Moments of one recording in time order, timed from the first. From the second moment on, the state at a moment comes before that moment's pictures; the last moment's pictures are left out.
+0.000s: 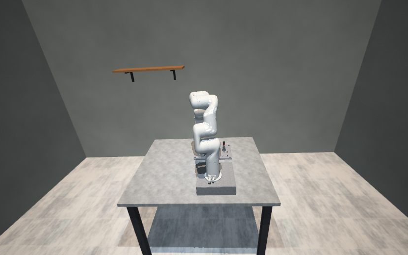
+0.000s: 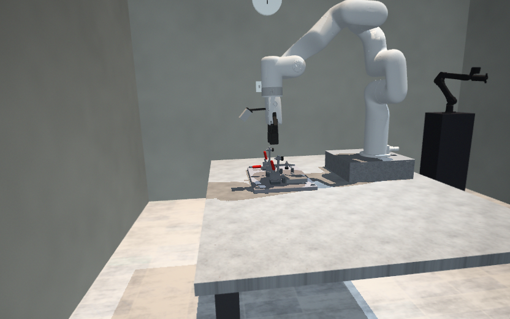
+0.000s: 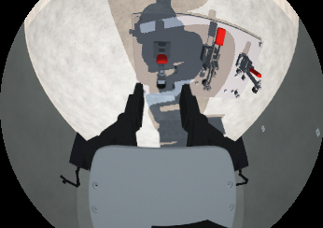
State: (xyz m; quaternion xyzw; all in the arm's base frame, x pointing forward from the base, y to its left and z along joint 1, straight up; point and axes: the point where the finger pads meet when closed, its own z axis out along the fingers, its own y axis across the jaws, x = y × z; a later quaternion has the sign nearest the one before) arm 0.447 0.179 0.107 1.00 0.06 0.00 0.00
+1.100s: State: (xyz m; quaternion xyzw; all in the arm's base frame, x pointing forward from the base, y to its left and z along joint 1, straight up) arm 0.447 0.179 0.040 1.00 0.06 0.00 0.00
